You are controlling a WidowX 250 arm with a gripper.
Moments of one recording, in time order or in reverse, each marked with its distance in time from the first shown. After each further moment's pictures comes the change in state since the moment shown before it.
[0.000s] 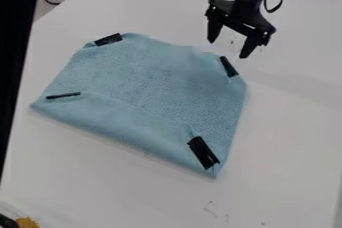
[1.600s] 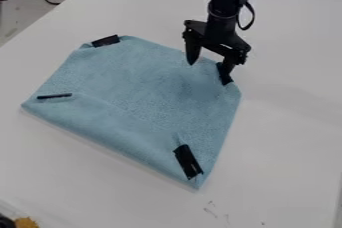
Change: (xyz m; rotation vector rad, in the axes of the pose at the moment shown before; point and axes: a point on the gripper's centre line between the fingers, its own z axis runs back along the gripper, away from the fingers) arm -0.046 0.013 -0.032 -0.094 0.089 0.036
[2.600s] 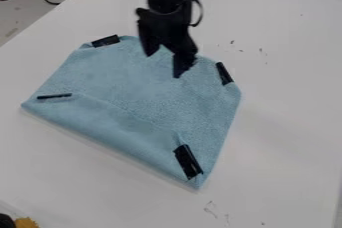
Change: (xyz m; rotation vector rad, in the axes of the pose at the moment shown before) arm -0.049 0.033 0.049 0.017 -0.135 -0.304
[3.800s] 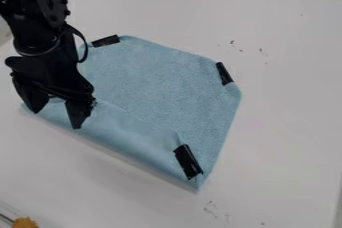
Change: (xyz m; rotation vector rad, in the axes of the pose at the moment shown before) arm -0.171 0.026 0.047 -0.001 0.164 0.419
